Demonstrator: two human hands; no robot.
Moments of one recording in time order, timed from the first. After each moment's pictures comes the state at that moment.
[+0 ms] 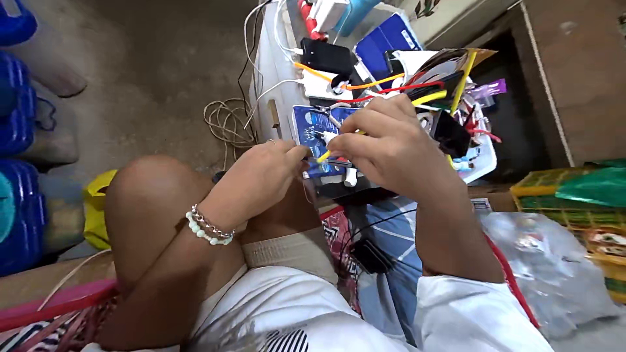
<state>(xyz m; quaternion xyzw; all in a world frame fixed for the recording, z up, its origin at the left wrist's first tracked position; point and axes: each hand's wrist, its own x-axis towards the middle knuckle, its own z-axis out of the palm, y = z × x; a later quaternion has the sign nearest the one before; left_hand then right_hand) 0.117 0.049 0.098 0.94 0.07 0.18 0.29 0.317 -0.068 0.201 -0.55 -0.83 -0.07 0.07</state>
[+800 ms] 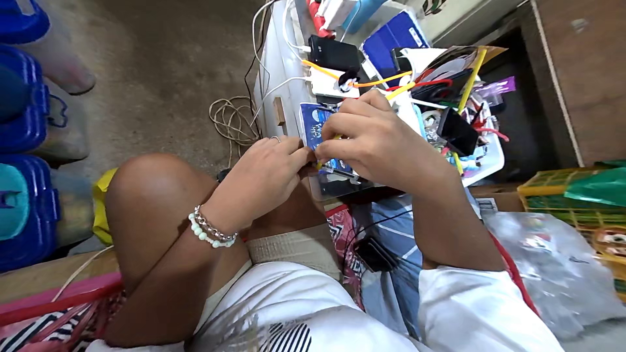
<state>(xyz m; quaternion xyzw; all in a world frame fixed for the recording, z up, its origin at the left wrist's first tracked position) 0.104 0.046 0.104 0.94 0.07 0.23 0.25 0.302 -0.044 0.199 -0.49 -0.87 -0.02 0.05</state>
